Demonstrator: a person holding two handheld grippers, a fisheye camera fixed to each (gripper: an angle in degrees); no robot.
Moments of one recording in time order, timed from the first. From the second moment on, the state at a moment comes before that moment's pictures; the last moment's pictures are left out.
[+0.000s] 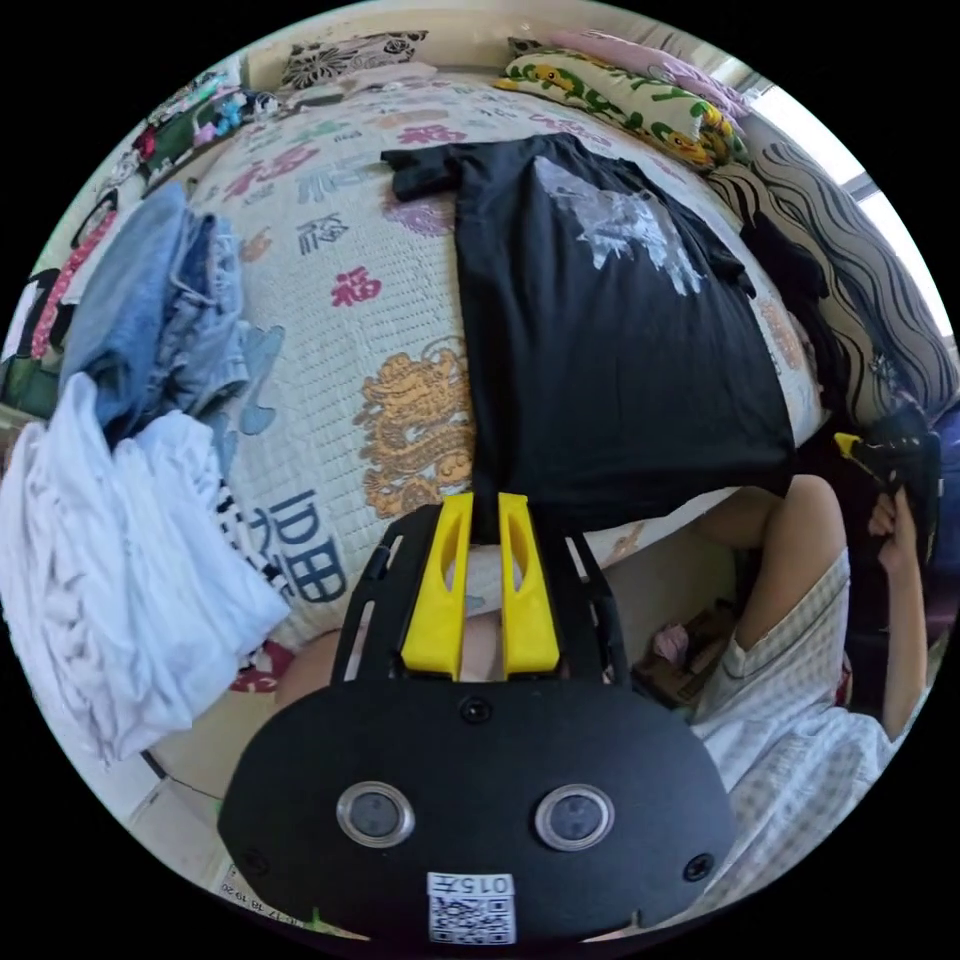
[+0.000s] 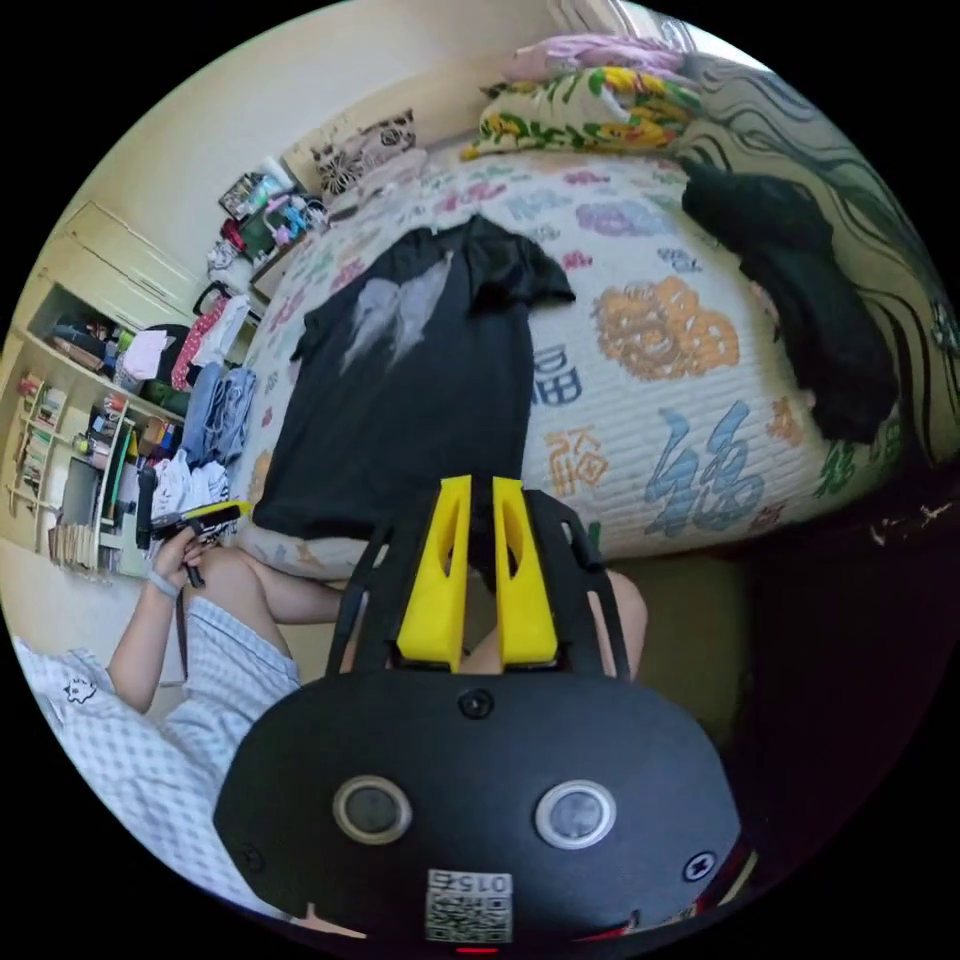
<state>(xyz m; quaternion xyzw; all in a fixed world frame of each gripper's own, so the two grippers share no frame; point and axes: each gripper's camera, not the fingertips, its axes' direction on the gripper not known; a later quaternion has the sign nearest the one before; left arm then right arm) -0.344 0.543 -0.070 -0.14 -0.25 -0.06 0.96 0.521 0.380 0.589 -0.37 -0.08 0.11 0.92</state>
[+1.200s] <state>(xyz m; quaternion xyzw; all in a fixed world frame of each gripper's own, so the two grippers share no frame) -0.220 0.185 0.502 -0.16 0.05 -0.08 0.98 0.792 0.424 0.945 -0.43 -0.16 0.27 0.85</state>
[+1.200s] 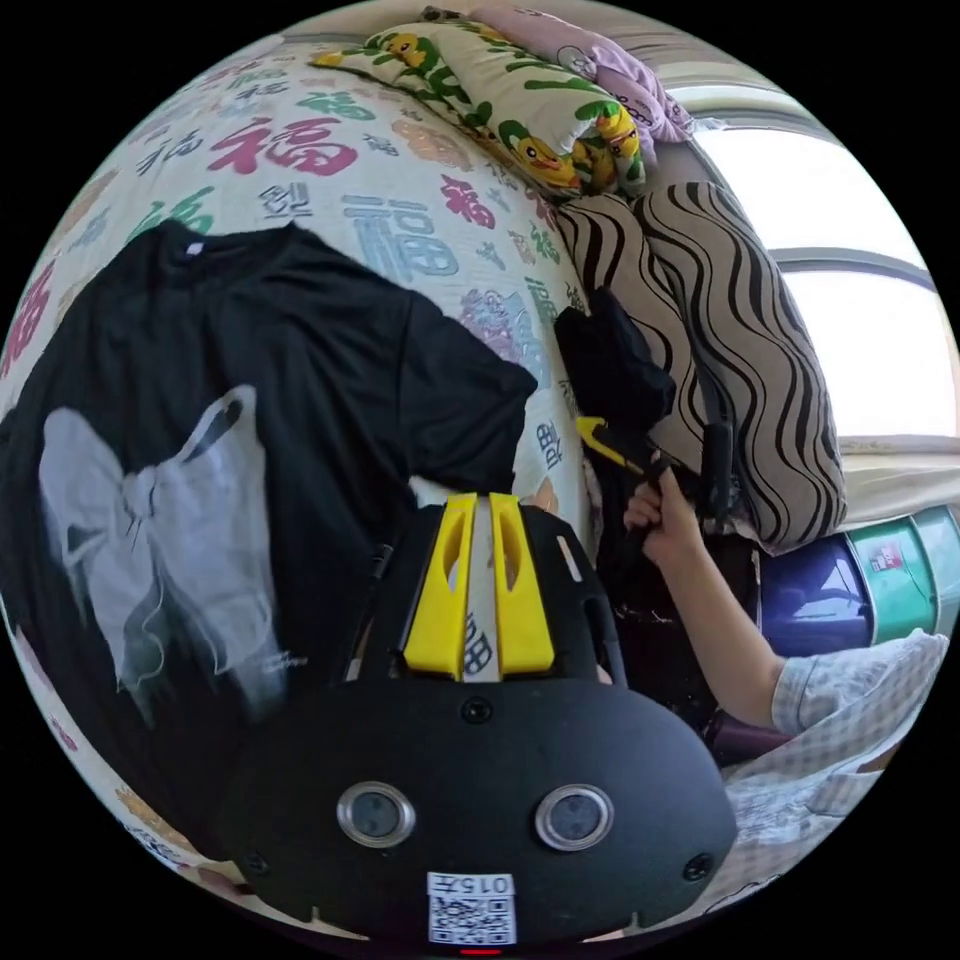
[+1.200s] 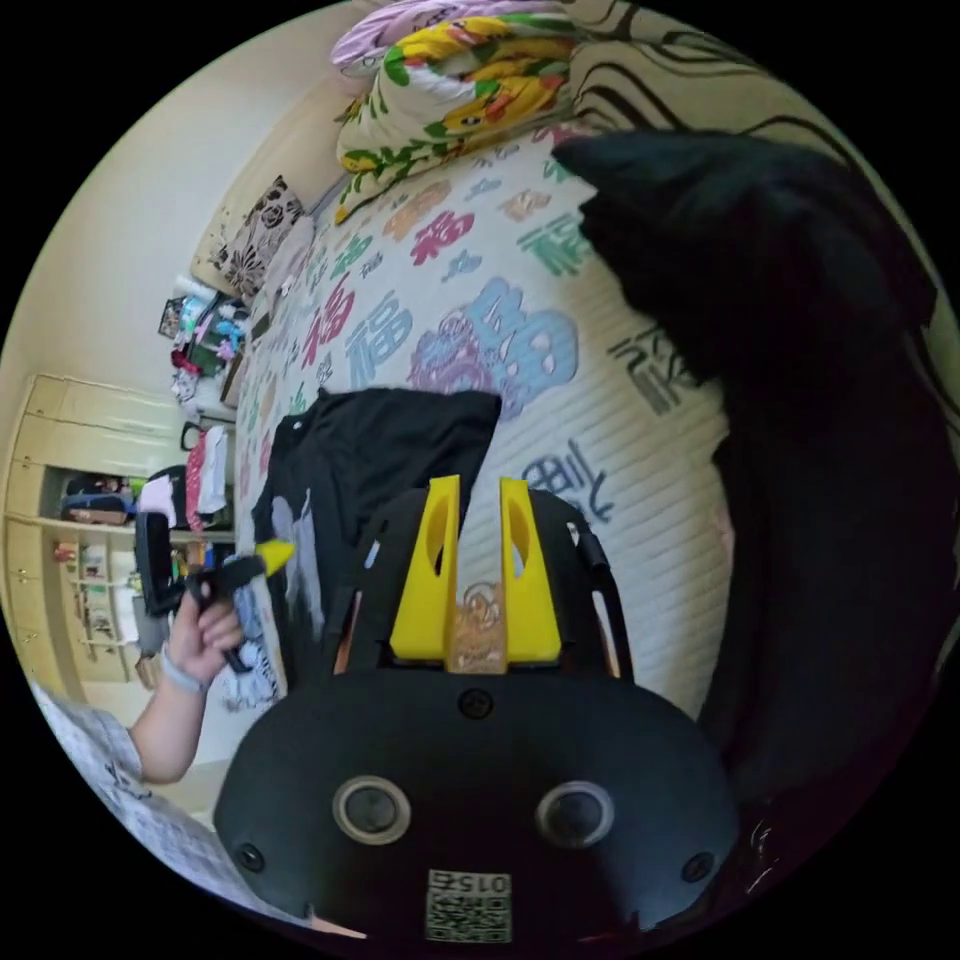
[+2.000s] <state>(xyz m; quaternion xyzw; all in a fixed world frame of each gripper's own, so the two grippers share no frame) -0.071 0.096 0.731 -0.26 -0.13 0.12 0.95 0.769 0.409 0.999 -0.47 -0.12 0.32 0.82</state>
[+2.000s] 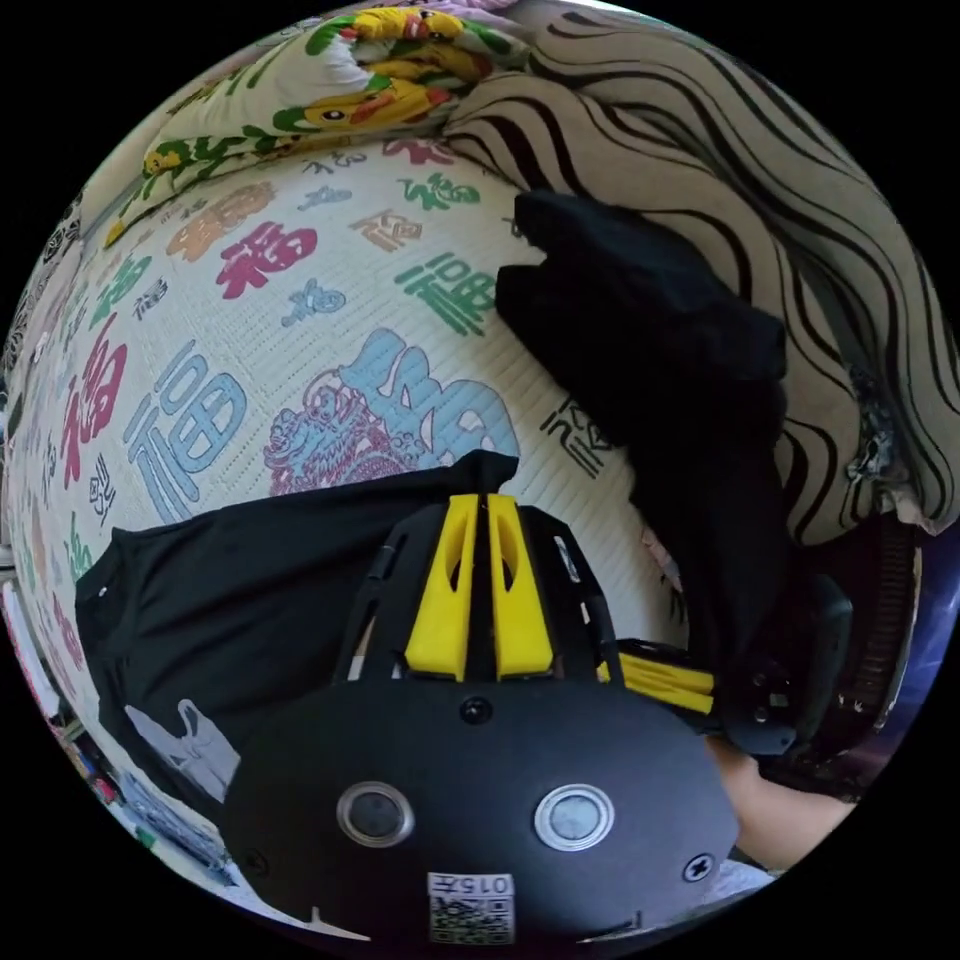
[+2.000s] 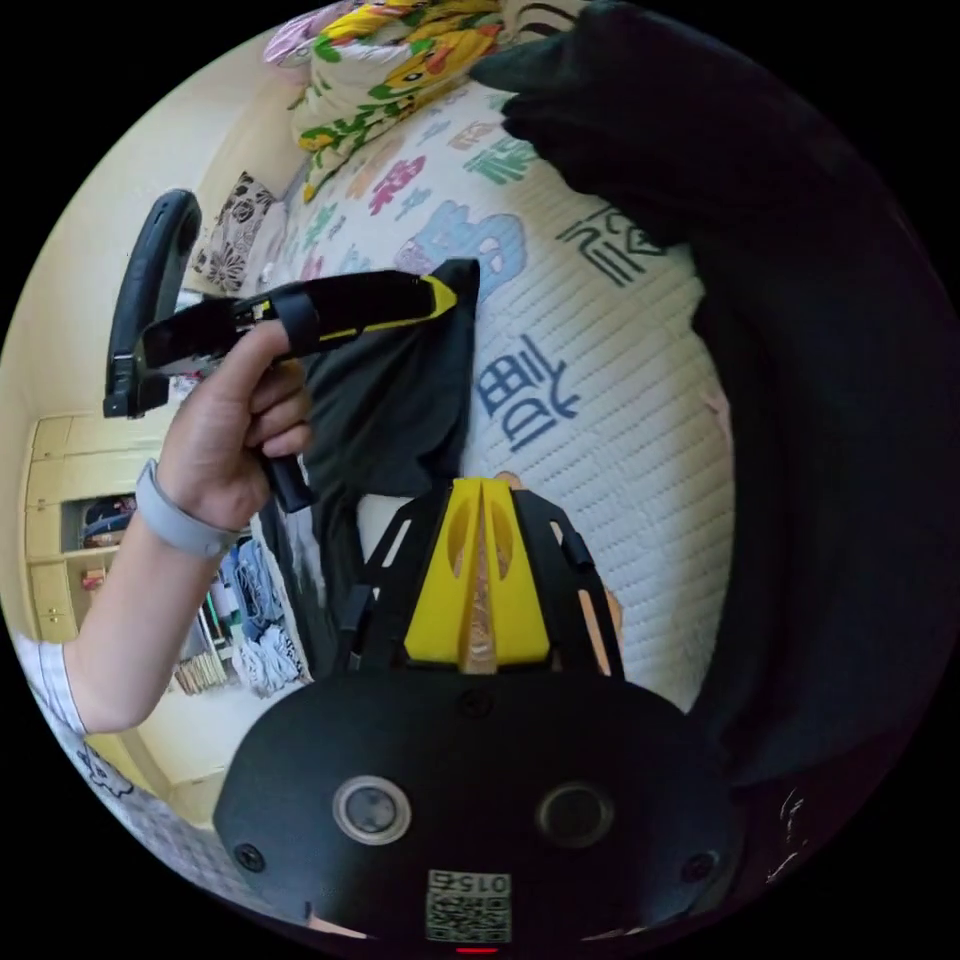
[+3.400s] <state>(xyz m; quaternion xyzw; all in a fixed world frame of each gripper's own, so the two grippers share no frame) -0.688 0.337 -0.040 -0.01 -0.13 -0.34 0.93 -0.181 -0.029 1.346 -0.55 -0.30 -0.35 0.70</state>
